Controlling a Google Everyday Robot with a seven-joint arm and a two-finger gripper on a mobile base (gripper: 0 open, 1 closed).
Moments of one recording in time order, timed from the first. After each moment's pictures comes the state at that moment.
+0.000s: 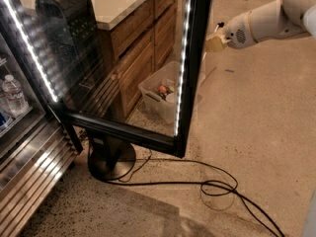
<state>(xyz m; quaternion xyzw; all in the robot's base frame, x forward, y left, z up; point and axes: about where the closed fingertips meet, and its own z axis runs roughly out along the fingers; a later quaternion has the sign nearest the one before) 0.713 -0.153 0.905 -0.41 0.78 0.22 0.42</state>
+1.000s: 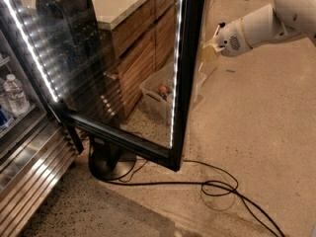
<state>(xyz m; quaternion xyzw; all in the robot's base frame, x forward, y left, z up) 0.672 -0.126 0.891 -0.44 0.78 0.25 0.36</state>
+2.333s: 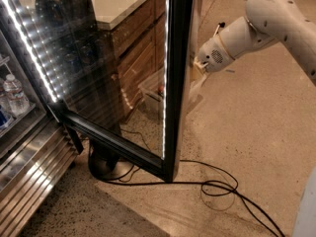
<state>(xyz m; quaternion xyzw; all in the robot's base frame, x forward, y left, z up) 0.623 -0.078 0.848 -0.48 0.79 0.30 0.24</state>
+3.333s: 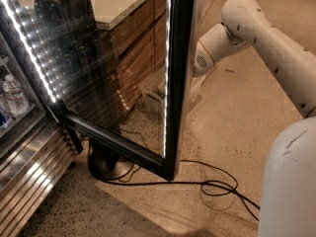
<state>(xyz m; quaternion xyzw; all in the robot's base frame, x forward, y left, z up) 0.609 -0.034 0.828 -0.56 0.72 0.38 0.18</state>
